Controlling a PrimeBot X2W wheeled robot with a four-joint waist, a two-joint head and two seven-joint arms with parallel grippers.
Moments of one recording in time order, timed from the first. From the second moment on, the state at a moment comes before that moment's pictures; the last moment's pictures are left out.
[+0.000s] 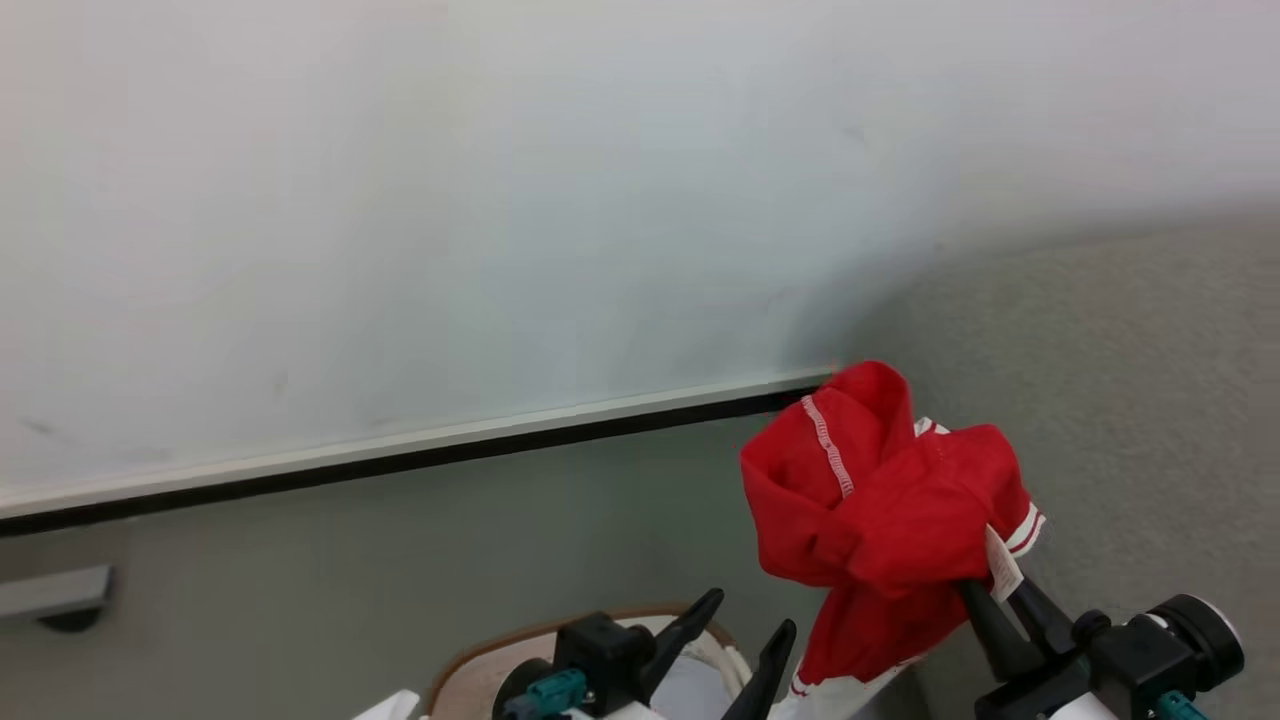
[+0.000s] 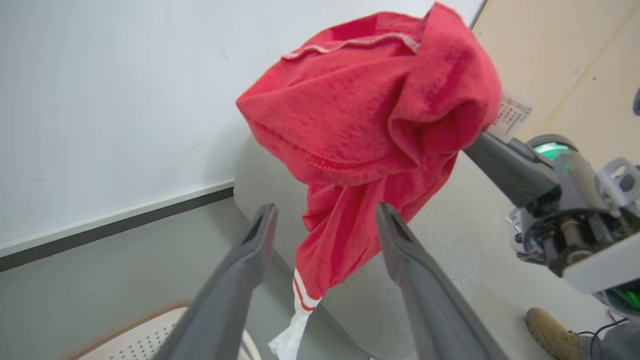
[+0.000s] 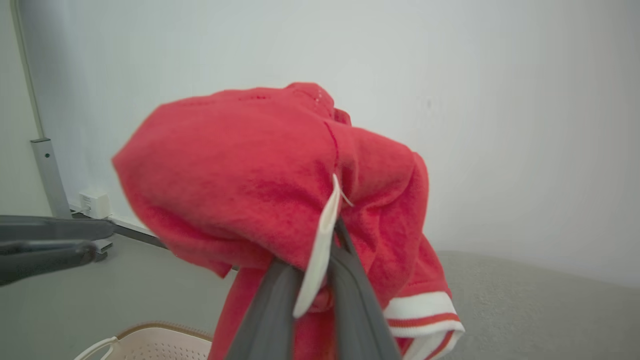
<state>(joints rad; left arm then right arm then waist) -0.21 0.11 -0.74 0.13 -0.49 0.06 -0.07 -0.13 -0.25 0.36 0.15 0.25 0.13 -0.26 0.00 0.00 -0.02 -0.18</state>
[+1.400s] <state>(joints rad) -0.84 0.05 -0.82 0.24 -0.26 0.03 -0.16 -0.97 -0.53 -0.08 0.49 0.21 0.13 -0.26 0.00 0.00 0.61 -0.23</state>
